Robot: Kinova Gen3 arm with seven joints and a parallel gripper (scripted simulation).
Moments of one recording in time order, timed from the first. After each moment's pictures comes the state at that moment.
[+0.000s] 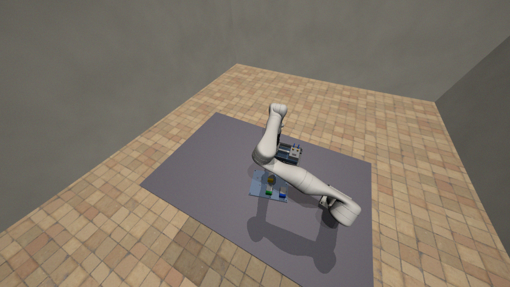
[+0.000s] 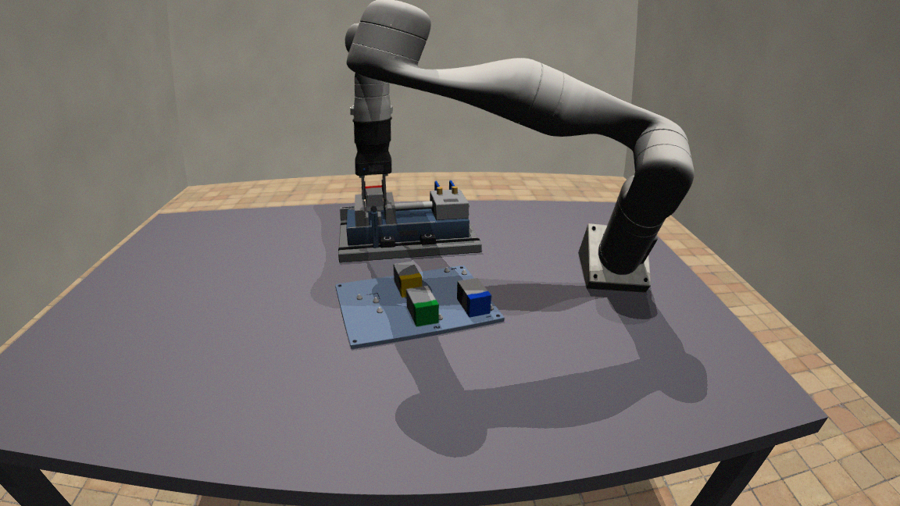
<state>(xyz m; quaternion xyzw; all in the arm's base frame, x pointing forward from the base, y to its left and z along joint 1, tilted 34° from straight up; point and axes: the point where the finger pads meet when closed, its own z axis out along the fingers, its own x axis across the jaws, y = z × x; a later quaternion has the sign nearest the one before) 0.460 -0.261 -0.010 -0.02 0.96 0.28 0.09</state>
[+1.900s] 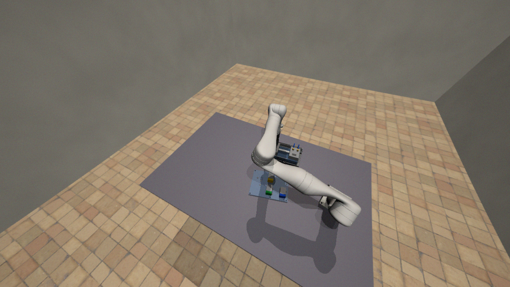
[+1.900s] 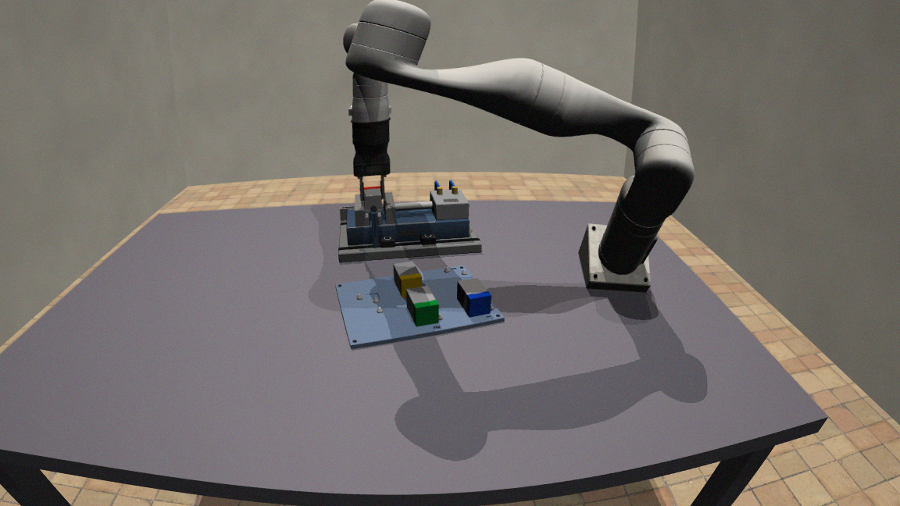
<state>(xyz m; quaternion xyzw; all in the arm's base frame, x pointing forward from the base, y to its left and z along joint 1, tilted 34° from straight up) 0.463 -0.257 -0.007 -0.02 0.96 0.28 0.09</state>
